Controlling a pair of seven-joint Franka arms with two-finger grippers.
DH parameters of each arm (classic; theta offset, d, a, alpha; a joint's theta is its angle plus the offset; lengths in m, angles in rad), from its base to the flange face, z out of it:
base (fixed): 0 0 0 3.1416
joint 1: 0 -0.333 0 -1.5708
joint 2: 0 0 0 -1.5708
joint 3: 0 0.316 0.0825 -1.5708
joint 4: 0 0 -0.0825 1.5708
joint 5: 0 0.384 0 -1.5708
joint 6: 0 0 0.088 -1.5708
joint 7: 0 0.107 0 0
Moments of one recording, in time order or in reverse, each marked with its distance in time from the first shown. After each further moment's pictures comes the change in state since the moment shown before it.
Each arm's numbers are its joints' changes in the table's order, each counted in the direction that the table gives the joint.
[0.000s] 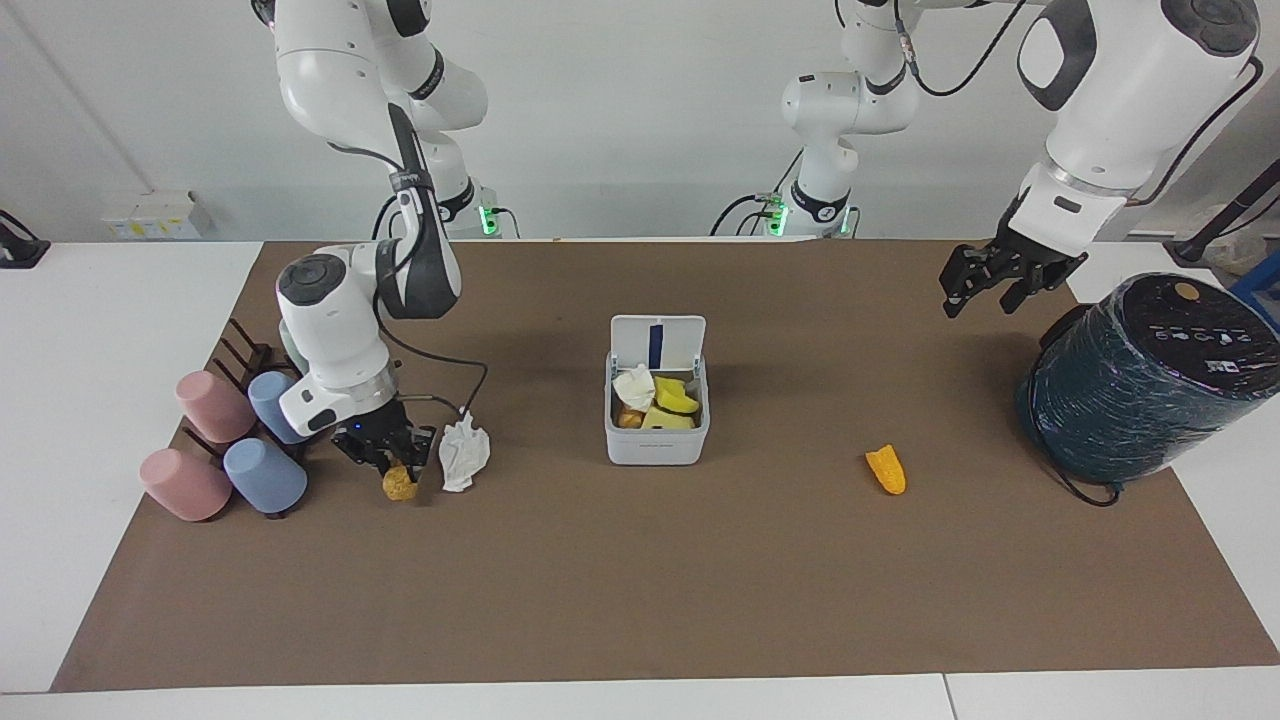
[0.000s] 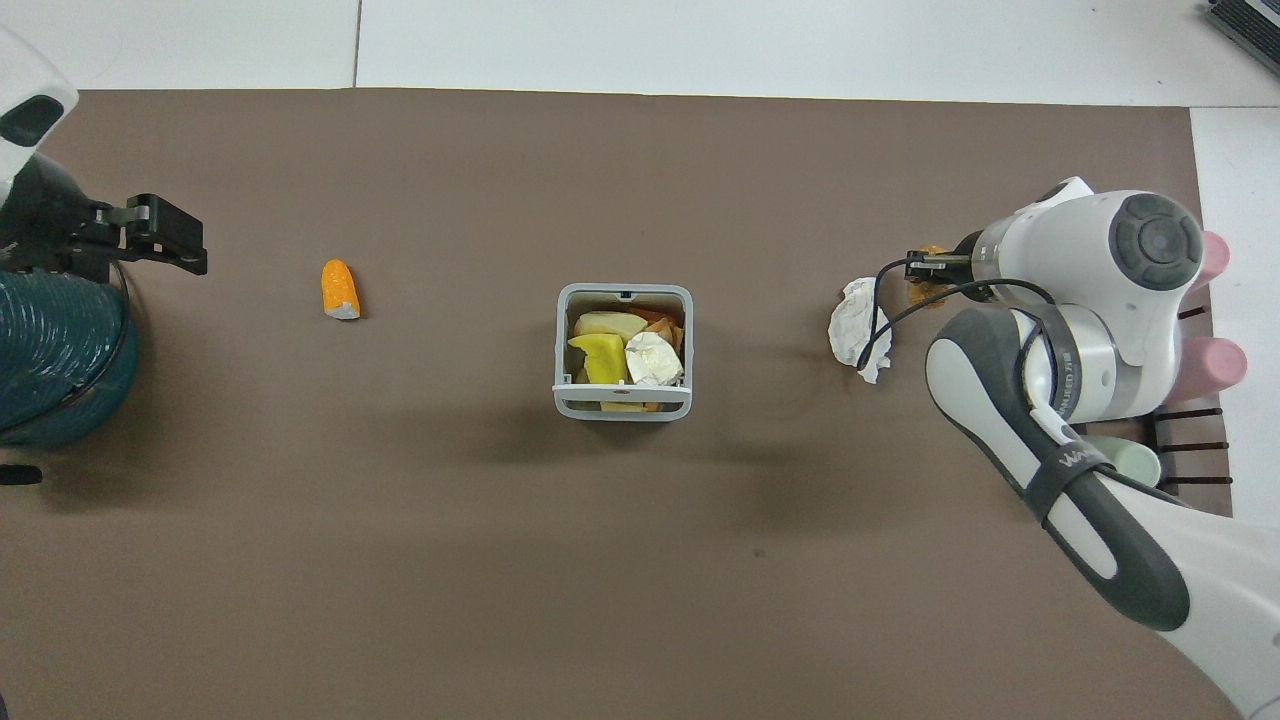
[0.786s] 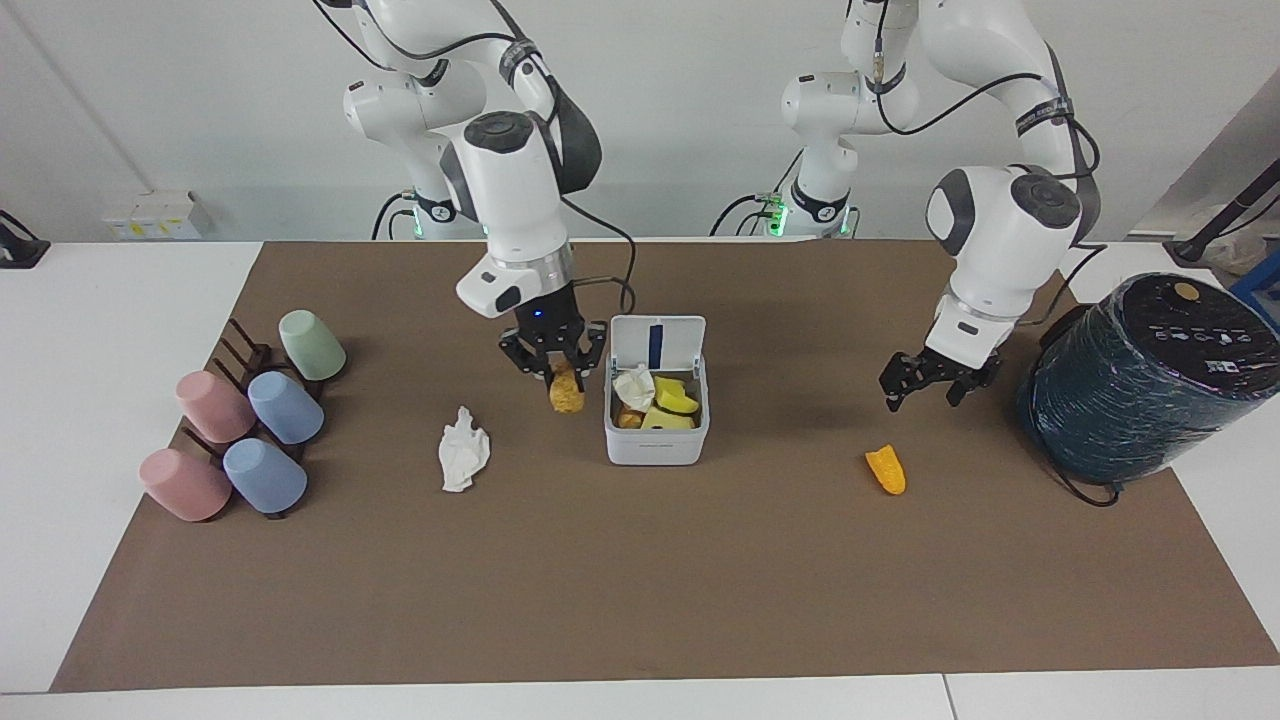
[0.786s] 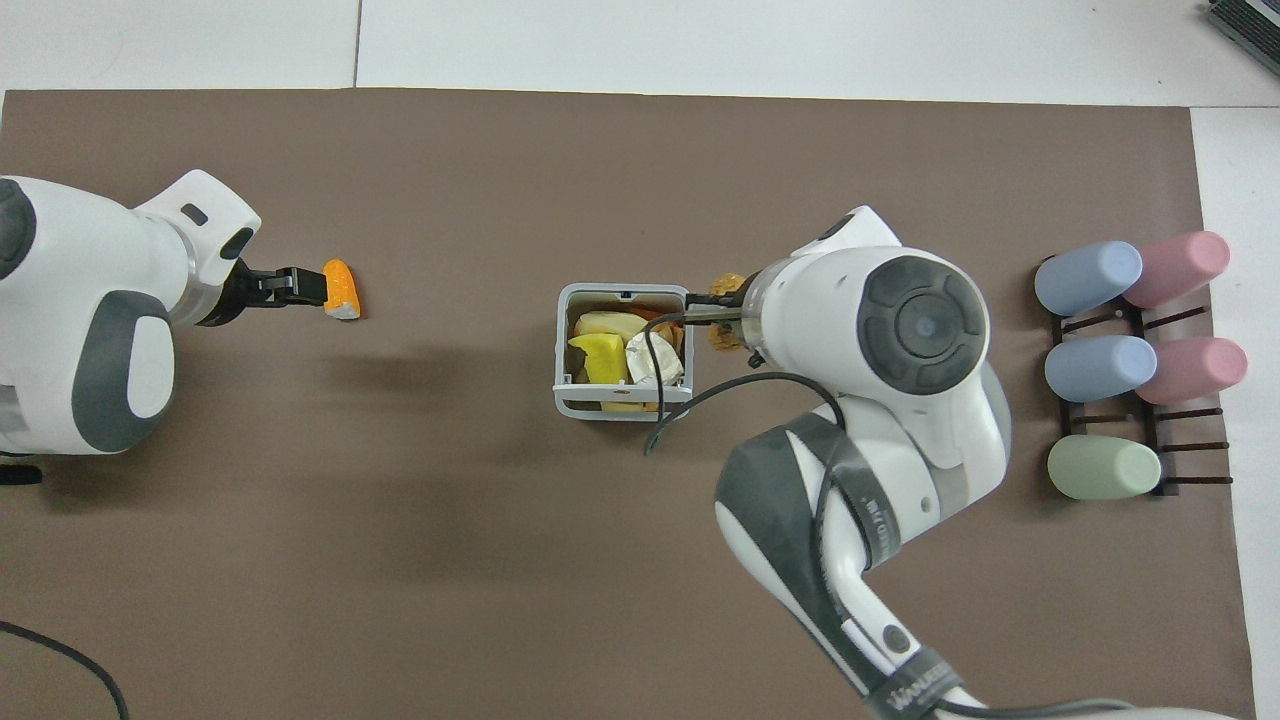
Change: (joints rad) left arm 0.000 -0.009 -0.007 0.567 0.000 -0.694 -0.001; right arm -0.405 0.125 0.021 -0.067 0.004 0.114 0.334
